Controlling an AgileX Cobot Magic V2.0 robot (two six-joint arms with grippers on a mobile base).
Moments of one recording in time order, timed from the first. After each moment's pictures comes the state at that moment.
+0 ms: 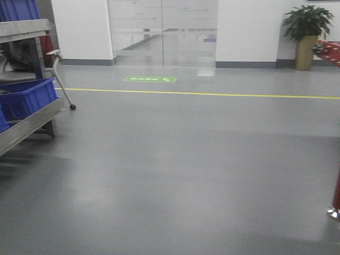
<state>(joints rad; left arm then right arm) 0.13 0.00 0.00 -0.08 0.05 0.12 -0.09 0.00 0.00 0.12 0.12 -0.12</state>
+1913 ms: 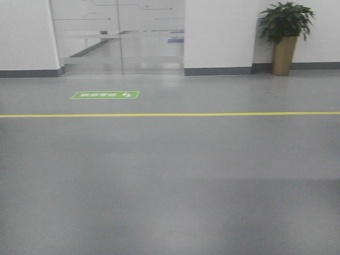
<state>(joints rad) 0.09 0.00 0.00 -0.08 0.05 0.12 -0.09 0.00 0.00 0.12 0.12 -0.12</state>
